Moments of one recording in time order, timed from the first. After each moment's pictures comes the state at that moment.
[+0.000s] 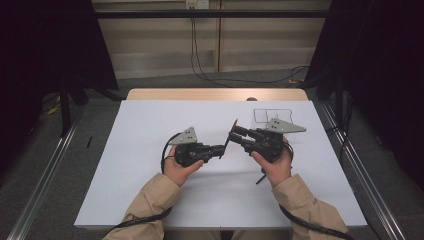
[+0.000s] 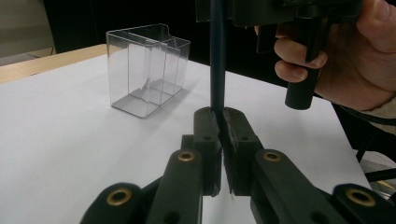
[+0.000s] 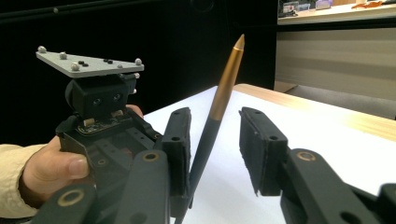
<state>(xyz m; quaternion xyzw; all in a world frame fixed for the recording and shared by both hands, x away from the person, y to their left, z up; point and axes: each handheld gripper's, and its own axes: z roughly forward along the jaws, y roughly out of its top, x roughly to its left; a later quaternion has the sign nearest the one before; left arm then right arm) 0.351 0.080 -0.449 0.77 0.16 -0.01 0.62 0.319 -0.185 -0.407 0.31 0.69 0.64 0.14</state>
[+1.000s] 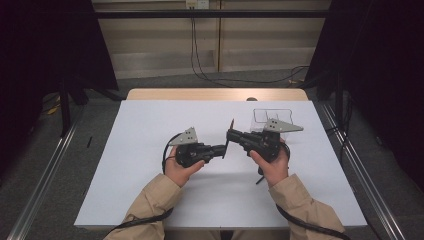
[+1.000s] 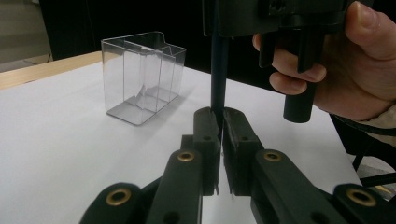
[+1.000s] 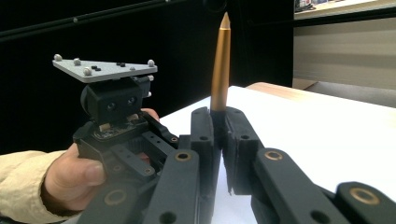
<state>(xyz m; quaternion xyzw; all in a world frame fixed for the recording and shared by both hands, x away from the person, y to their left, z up) 0.349 0.078 -0.448 0.76 0.16 -0.01 0.63 0.320 -0.179 -0.409 0.30 0.68 0.66 0.10</state>
